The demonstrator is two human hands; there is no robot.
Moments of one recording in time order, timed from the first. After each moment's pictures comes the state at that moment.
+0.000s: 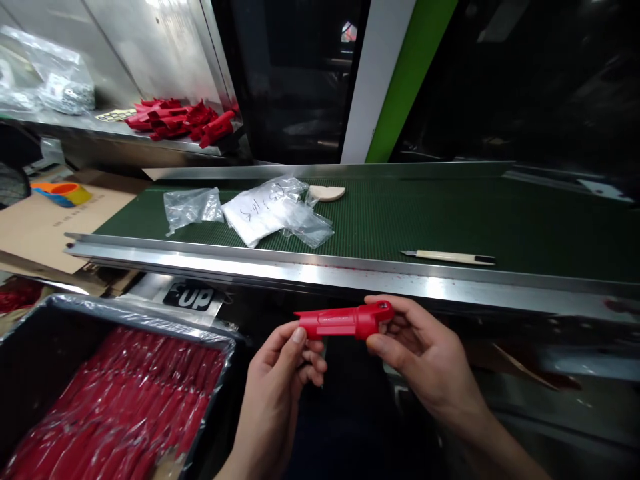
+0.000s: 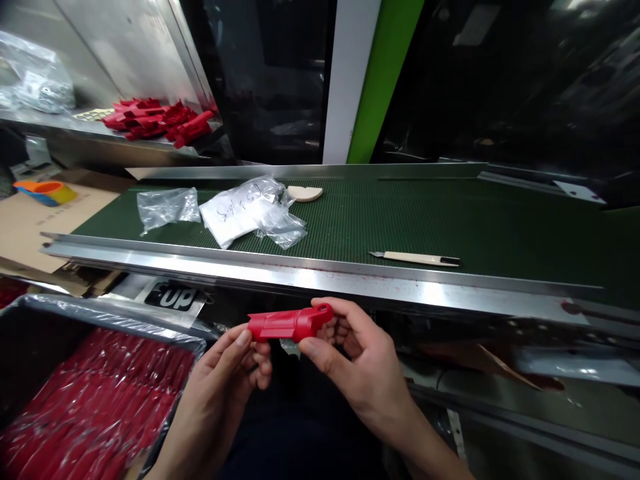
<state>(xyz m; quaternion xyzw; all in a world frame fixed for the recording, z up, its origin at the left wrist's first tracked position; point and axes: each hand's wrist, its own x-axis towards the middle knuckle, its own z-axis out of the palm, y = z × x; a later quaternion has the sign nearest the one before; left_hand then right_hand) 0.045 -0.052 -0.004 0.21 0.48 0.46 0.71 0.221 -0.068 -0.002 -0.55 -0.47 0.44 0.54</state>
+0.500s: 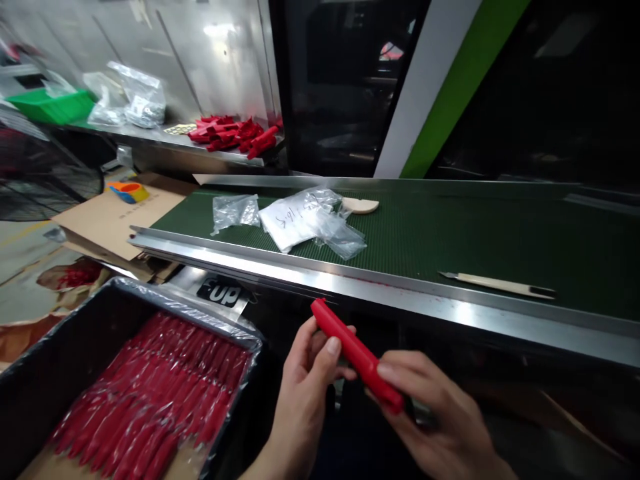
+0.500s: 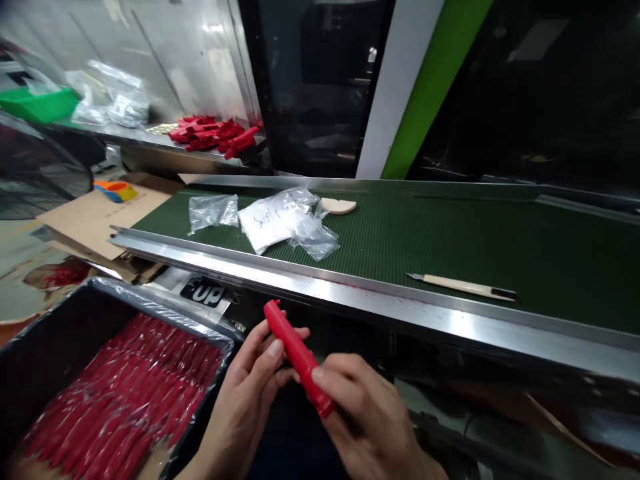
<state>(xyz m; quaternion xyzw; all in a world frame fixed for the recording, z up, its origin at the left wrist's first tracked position) 0.038 -0.054 -0.005 0.26 0.47 0.49 0.69 0.206 -0.082 -0.028 -0.41 -0.77 0.18 0.46</state>
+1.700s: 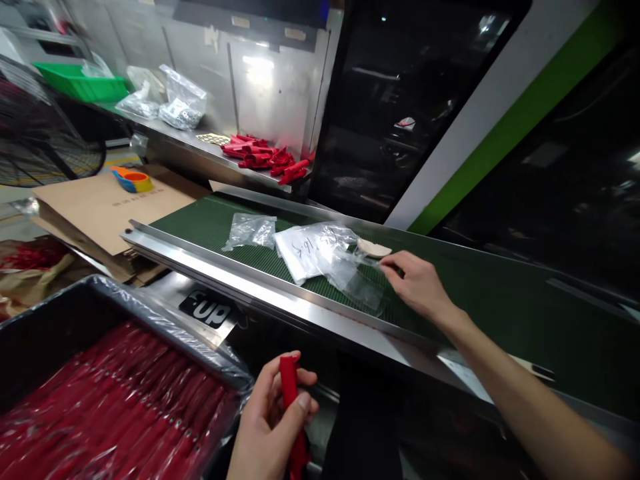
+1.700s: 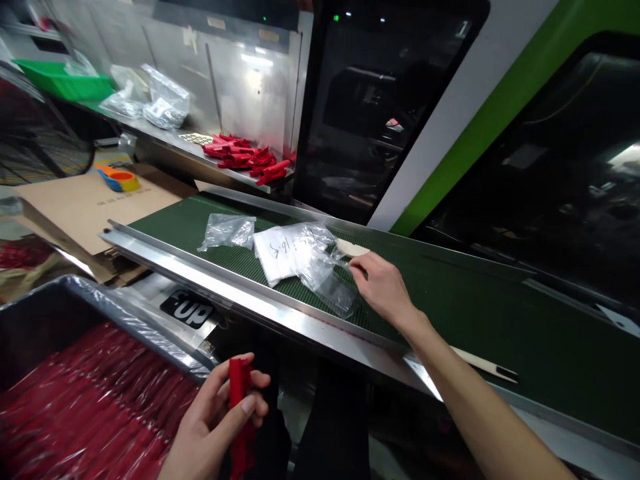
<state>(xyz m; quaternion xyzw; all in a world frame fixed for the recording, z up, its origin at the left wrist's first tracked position) -0.022 -0.037 -0.023 0.25 0.54 0.55 0.59 0.228 0.144 0.012 -0.54 -0.78 0.02 0.32</state>
